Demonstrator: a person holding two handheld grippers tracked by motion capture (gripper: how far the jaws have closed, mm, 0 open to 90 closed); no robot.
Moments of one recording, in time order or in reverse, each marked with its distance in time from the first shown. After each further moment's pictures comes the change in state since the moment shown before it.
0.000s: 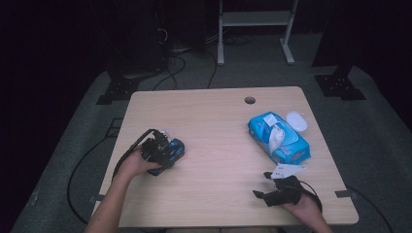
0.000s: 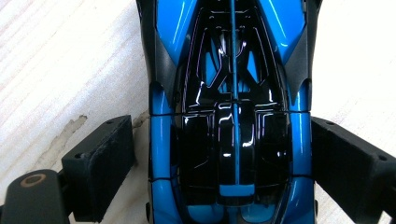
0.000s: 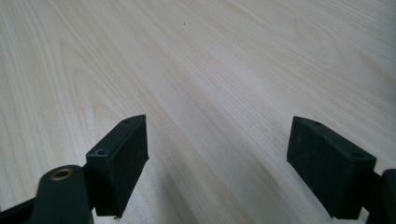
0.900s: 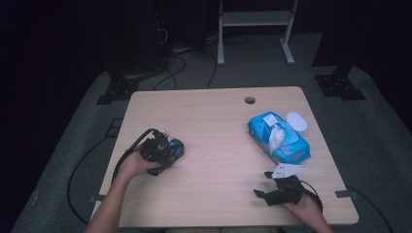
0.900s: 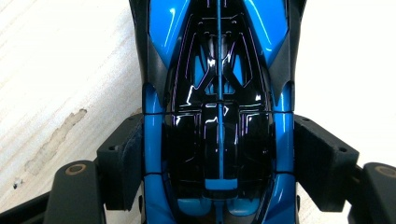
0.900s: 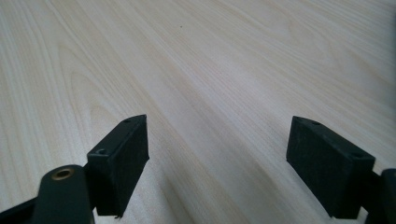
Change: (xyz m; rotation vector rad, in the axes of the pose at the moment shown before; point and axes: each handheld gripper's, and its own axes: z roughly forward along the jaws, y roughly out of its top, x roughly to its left) left arm -0.003 0.001 -0.006 0.002 0.002 -0.026; right arm -0.001 0.000 -0.002 -0.005 -0.007 0.003
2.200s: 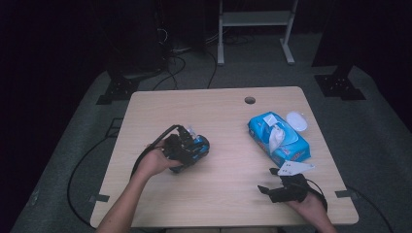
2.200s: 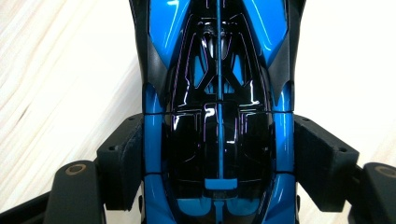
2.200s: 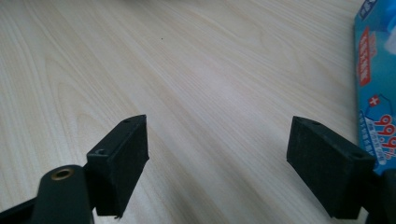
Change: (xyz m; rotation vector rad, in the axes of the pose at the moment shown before) left arm -0.078 0.062 -0.022 -0.078 -0.031 0.195; right arm -0.008 0.000 -0.013 -0.038 -0.048 0.017
